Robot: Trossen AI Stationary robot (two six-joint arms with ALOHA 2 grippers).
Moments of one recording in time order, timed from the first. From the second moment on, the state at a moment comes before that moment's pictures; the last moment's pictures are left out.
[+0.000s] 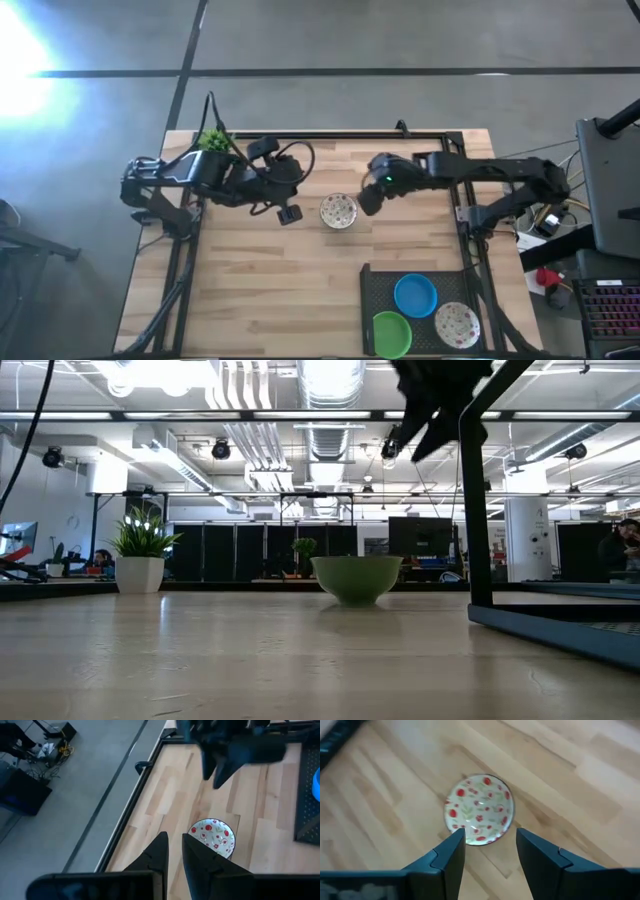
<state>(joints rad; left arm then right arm) -0.19 1.60 2.05 -1.24 -0.64 -0.18 -0.07 1.36 1.23 -0.81 0.14 0.76</state>
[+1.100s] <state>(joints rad) -0.19 1.60 2.02 -1.24 -0.63 -0.19 -0.26 1.83 1.23 -0.71 -0.13 0.68</state>
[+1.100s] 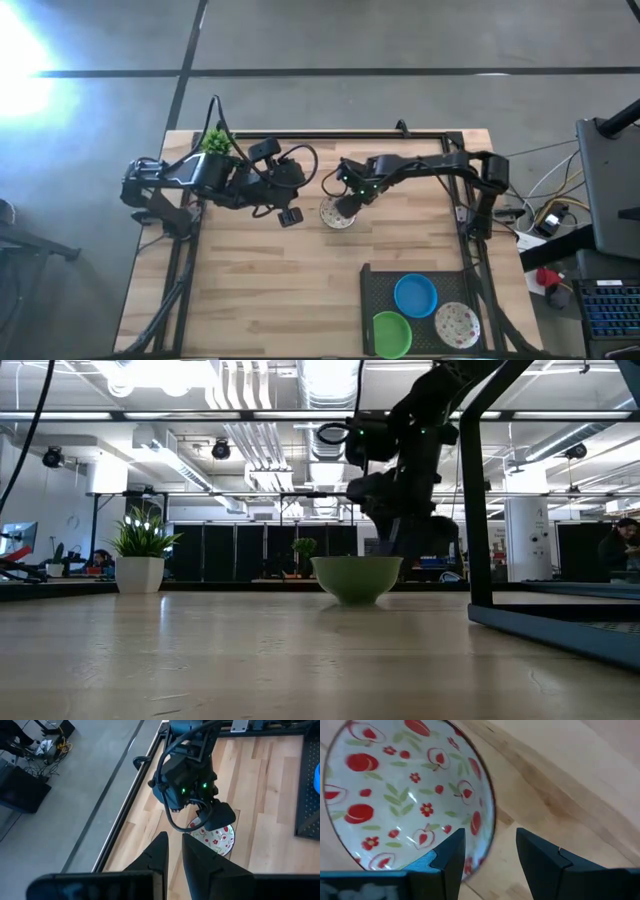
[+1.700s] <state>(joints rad) -0.19 1.60 2.01 -1.24 -0.63 -0.19 -0.26 1.86 1.23 -0.61 -0.16 0.68</state>
